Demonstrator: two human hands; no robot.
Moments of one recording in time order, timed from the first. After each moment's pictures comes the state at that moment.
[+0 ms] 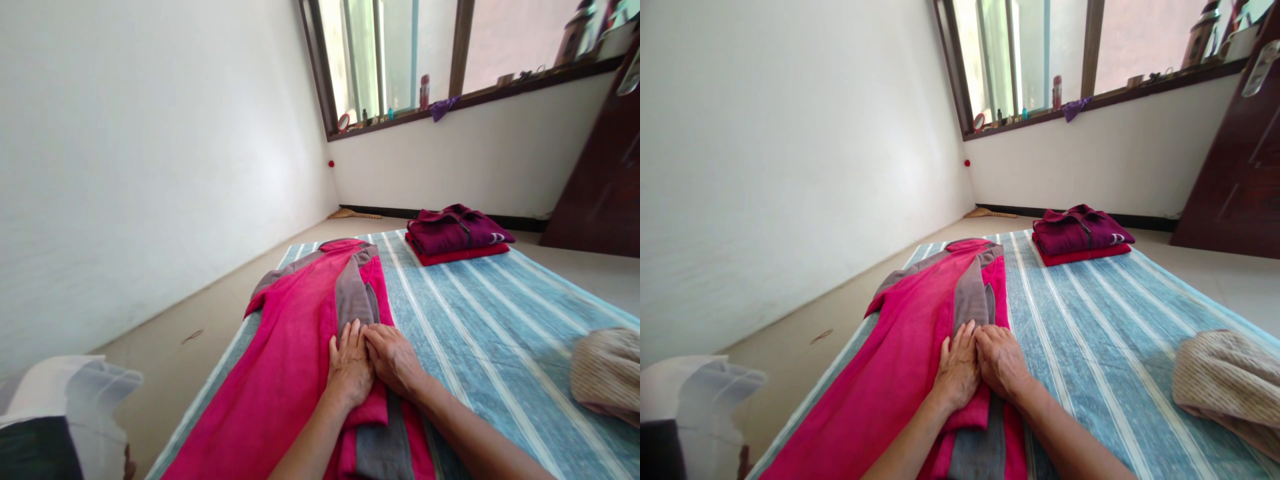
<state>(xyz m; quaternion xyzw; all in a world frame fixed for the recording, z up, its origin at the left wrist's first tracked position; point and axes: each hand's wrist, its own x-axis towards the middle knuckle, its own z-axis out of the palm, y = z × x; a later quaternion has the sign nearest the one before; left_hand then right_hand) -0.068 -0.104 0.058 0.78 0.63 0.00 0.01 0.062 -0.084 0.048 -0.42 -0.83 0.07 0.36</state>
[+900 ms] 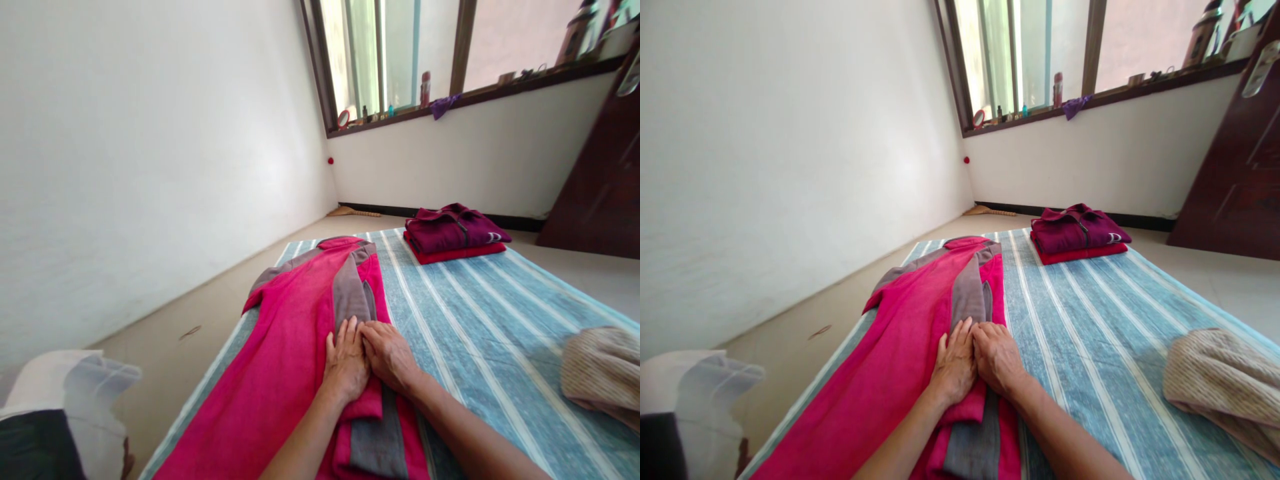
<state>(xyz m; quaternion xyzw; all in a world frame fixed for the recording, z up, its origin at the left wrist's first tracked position) -0.068 -0.103 0.059 0.77 0.63 0.00 0.01 0.062 -0.084 0.047 -0.42 -0.82 0.07 0.38</state>
